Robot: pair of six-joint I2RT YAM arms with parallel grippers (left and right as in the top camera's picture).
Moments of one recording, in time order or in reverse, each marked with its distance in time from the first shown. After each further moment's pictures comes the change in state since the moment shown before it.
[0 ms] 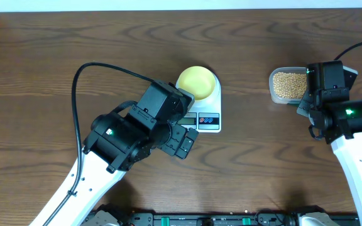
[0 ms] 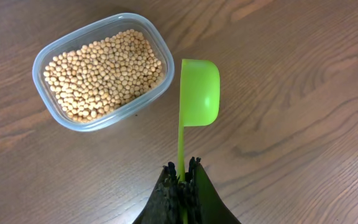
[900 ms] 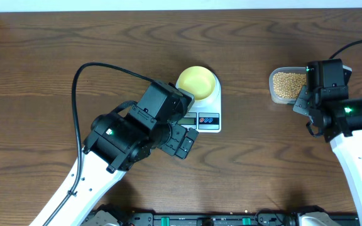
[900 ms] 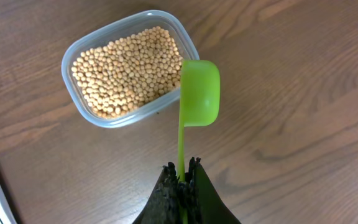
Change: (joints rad) left arm 0.000 0.000 0.000 0.000 0.000 0.000; right arm 0.000 0.020 0.000 0.048 -0.077 -0.017
